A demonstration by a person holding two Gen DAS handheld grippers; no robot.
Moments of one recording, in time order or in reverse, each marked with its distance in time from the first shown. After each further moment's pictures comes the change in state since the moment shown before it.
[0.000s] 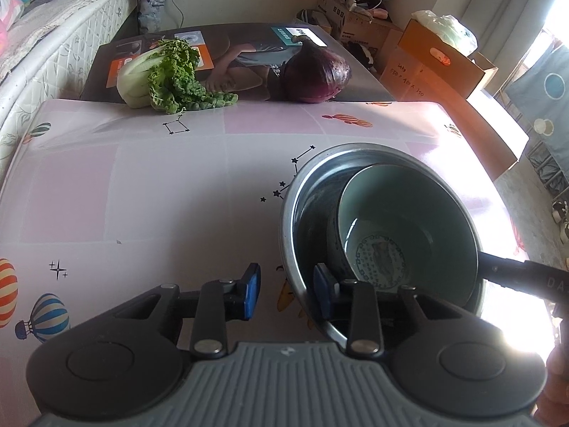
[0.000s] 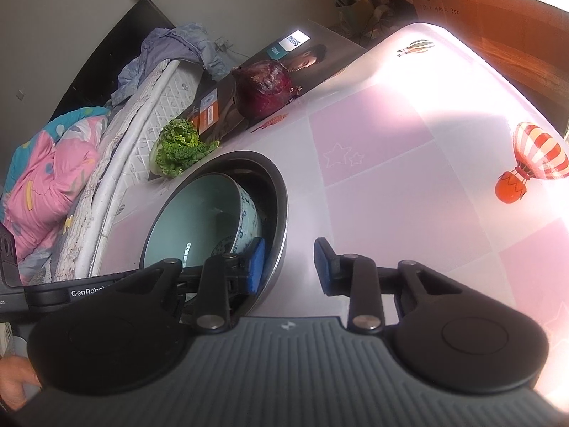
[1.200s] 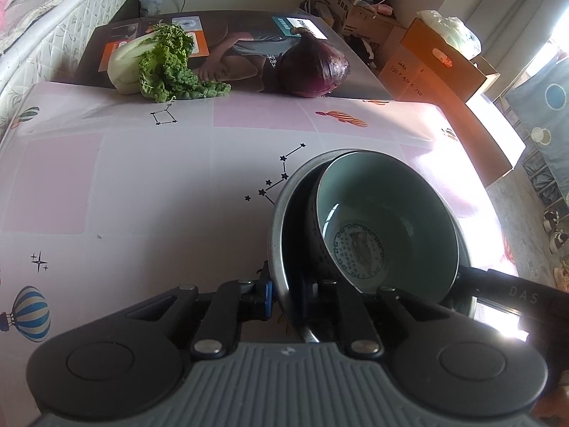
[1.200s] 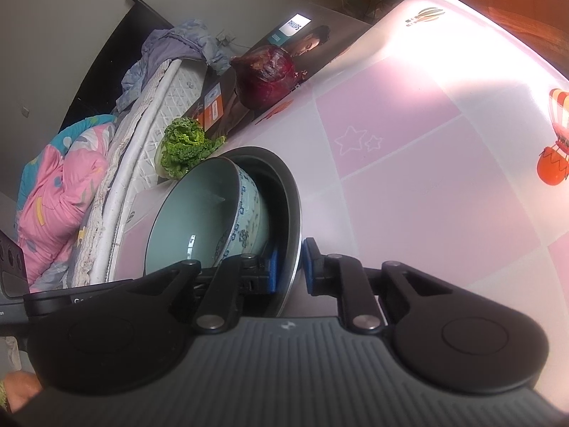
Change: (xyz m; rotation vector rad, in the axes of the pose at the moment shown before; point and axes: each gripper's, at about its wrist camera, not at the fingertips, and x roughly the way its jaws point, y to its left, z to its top) left arm 0.006 -0.003 0.010 -0.052 0.039 -0.037; right arm 0.028 -0.006 0.005 0.086 0.031 0.066
